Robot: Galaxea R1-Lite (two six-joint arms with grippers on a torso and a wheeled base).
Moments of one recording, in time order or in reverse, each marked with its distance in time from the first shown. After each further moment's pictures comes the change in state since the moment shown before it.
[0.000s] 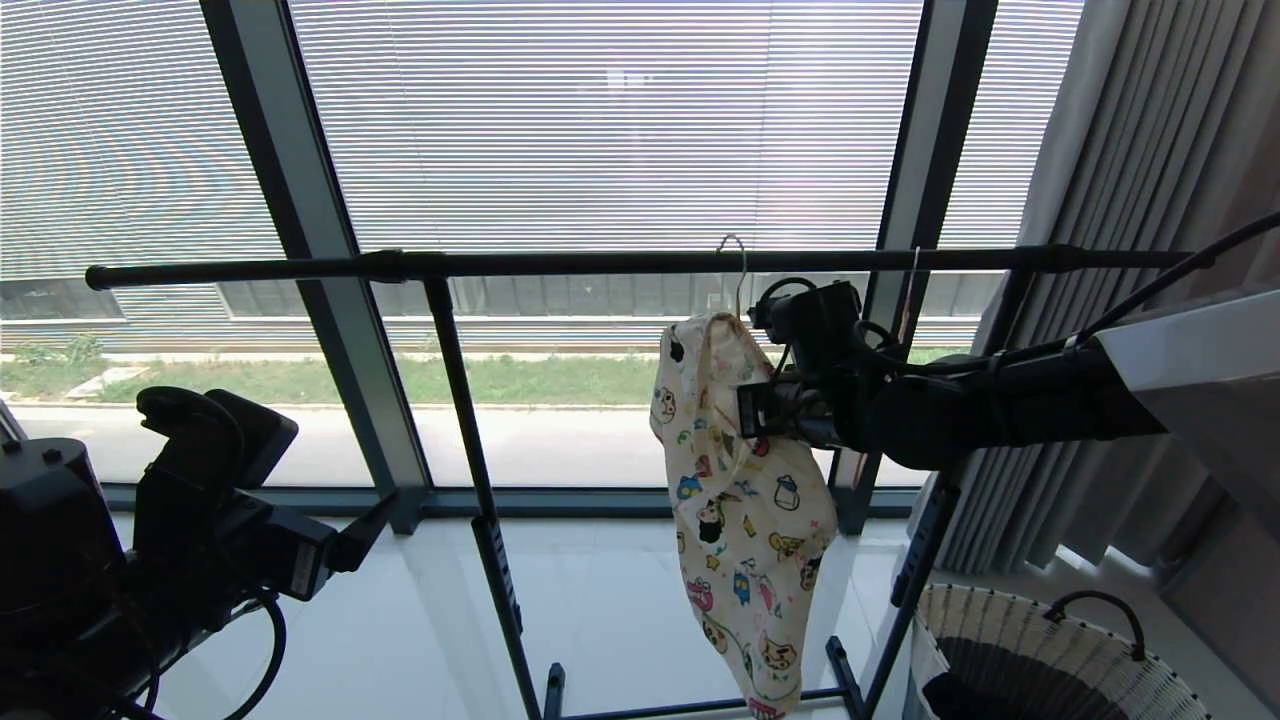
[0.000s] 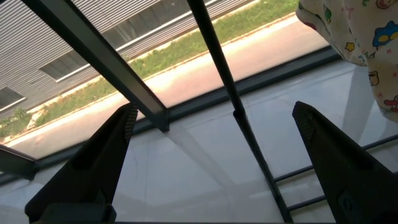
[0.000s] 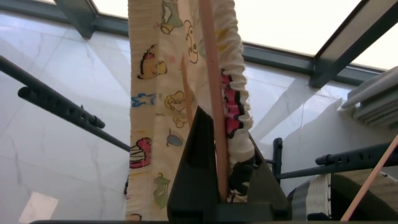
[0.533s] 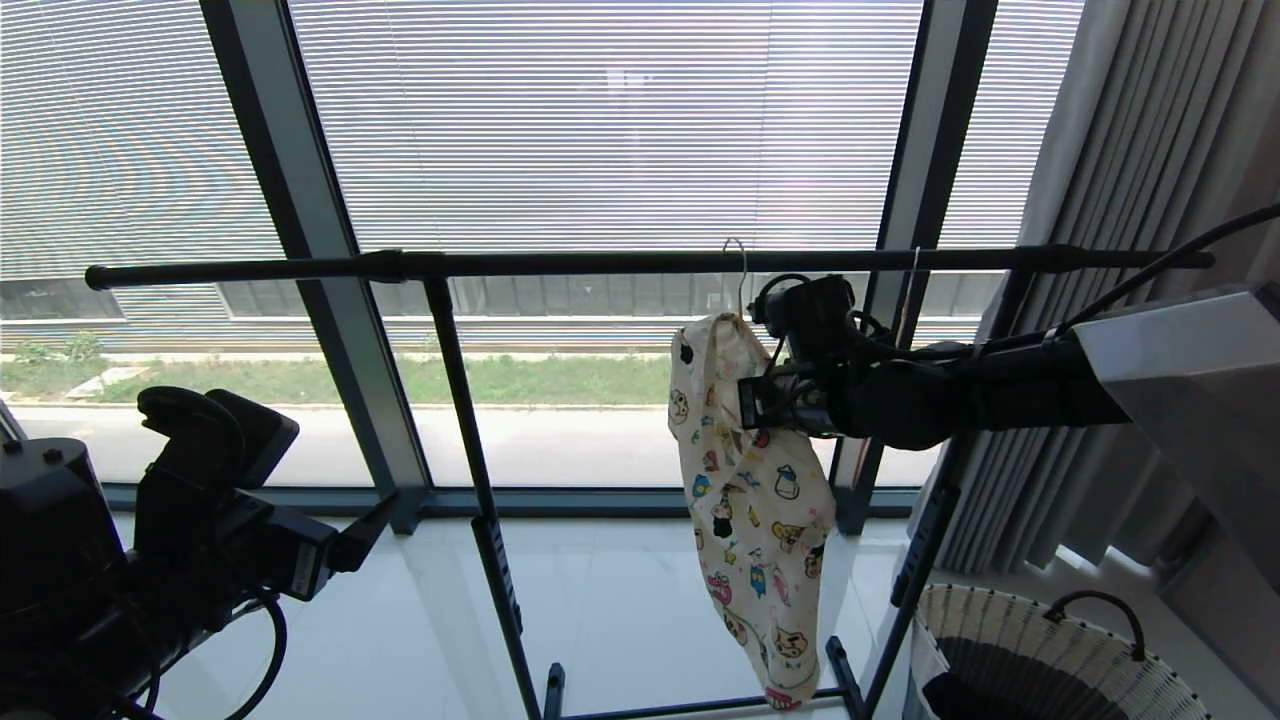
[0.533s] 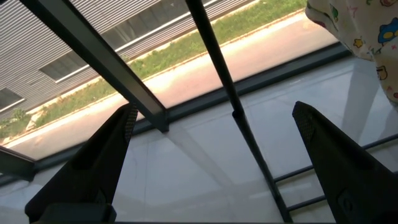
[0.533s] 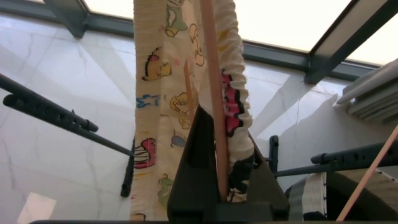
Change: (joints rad) left arm -0.003 0.000 -0.001 0.000 0.000 0.000; right arm -0.020 0.050 -0.107 0.081 0.000 0.000
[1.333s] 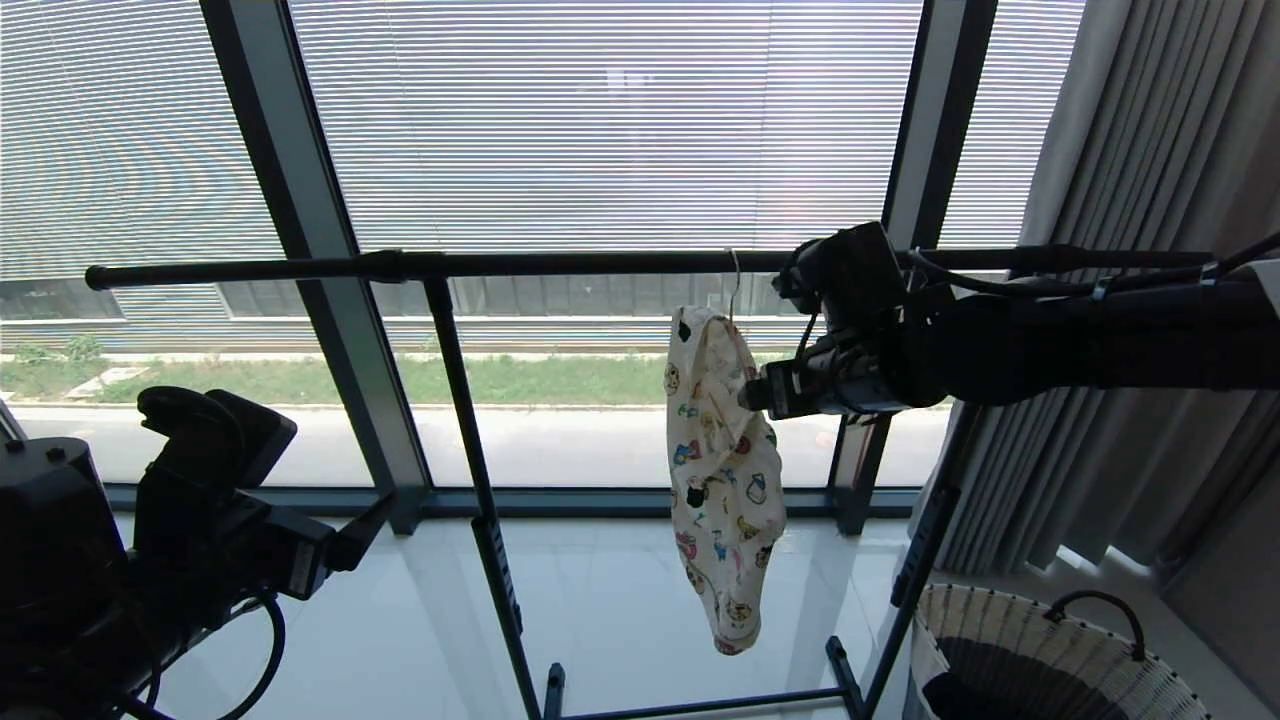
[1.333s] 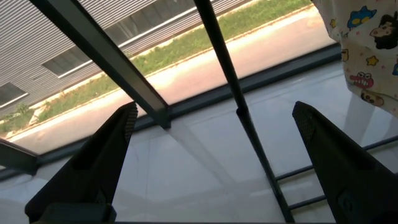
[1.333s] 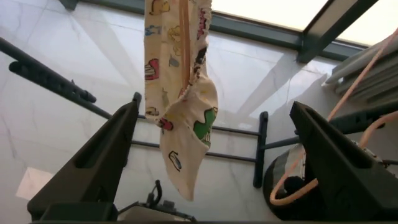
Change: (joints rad) left arm 0.021 0.008 -0.001 0.000 0.000 -0.002; right arm 0.018 -0.166 -0.002 0.272 -0.011 0.011
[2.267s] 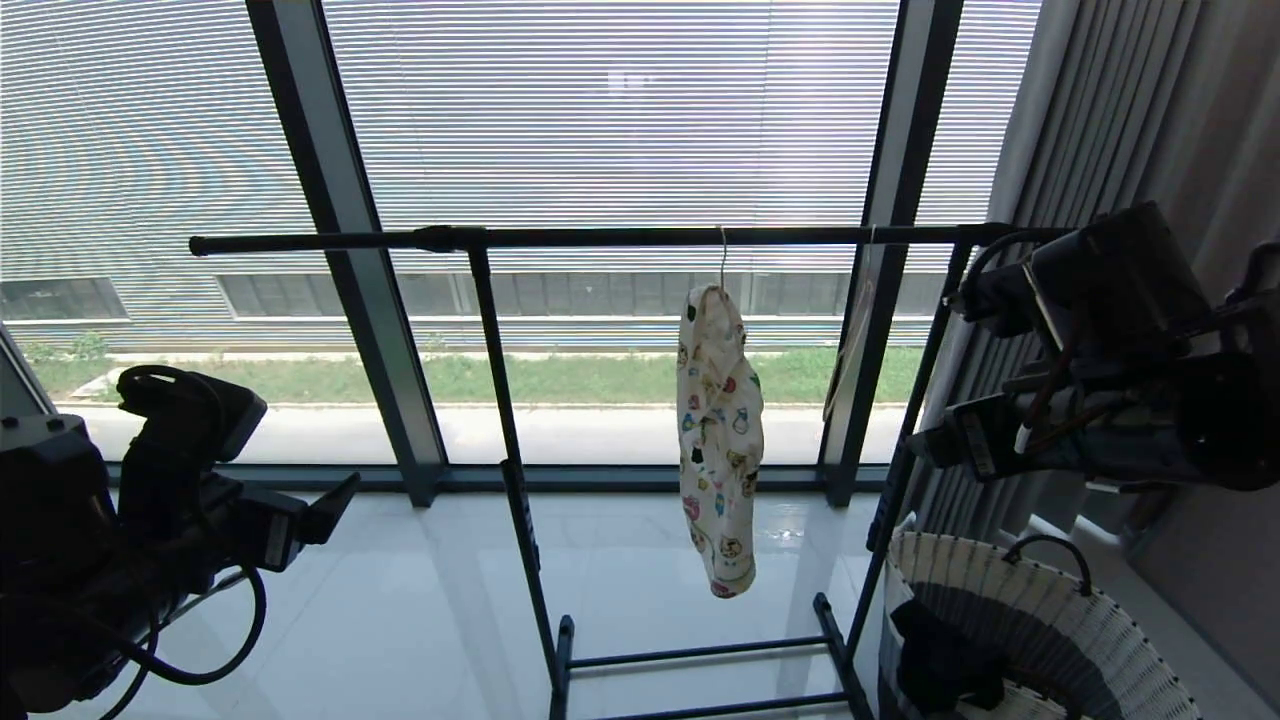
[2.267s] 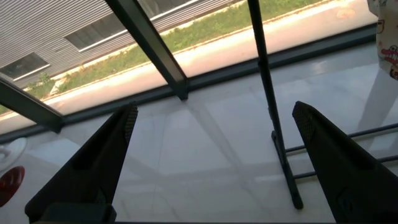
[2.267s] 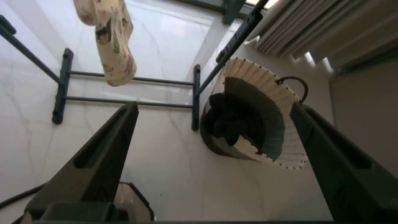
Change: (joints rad) left arm 0.134 0.062 -0.047 0.001 -0.004 -0.007; right arm -0.018 -0.464 0.464 0.084 -0.235 -0.082
